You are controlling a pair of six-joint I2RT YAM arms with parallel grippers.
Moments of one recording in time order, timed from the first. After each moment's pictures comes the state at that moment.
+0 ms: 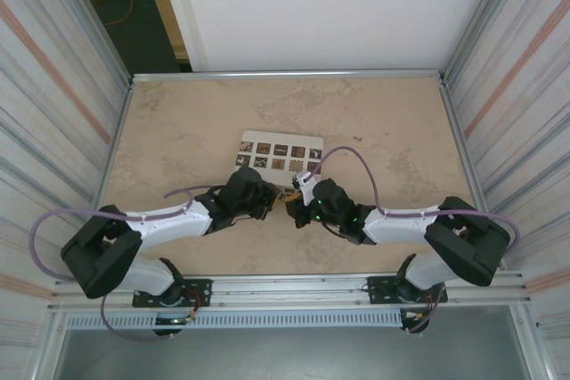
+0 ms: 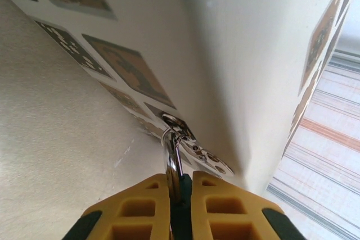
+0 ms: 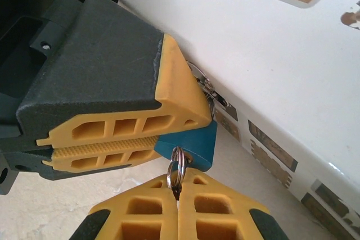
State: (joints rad) left arm -0.83 1.38 0.59 0.12 0.04 -1.70; right arm 0.91 1.41 0.46 0.44 -0.07 0.37
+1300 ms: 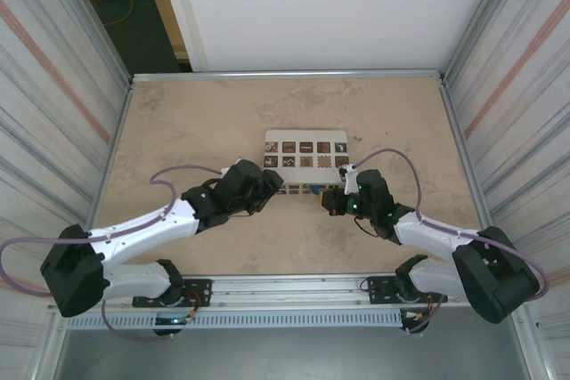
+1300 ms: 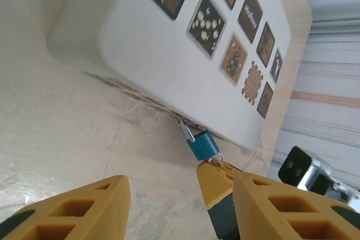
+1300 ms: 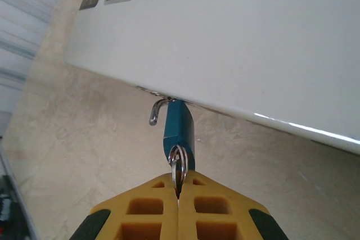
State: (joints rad) left arm -0.89 1.20 0.76 -0.26 -0.12 -1.45; right arm 0.53 1.17 0.32 0.27 -0.37 0.63
